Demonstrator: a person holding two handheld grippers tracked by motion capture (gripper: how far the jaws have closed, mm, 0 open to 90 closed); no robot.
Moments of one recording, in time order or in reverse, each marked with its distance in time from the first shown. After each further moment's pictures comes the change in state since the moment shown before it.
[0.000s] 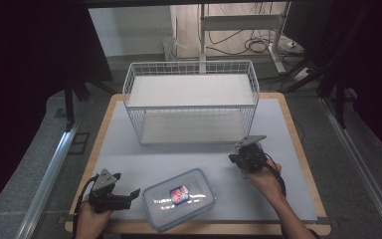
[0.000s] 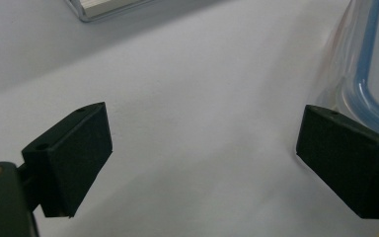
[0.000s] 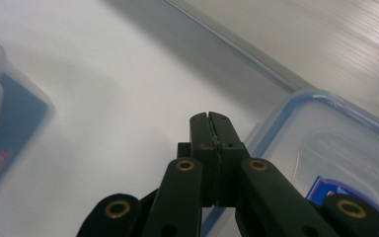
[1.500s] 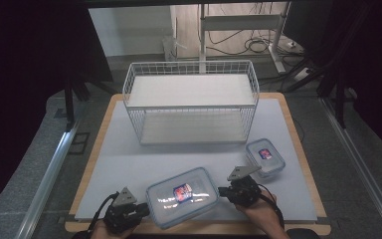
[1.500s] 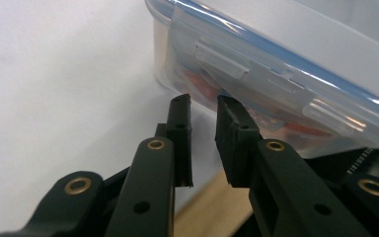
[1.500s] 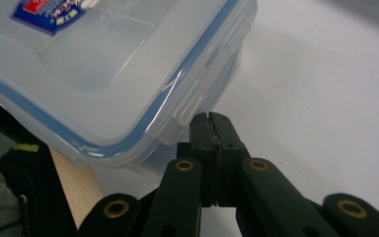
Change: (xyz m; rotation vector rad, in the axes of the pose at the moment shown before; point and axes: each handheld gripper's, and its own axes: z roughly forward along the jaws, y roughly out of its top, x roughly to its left) left arm -0.067 -0.005 0.003 0.204 -0.139 -0.003; right arm 0.079 -0.040 -0.019 -0.003 0.231 -0.011
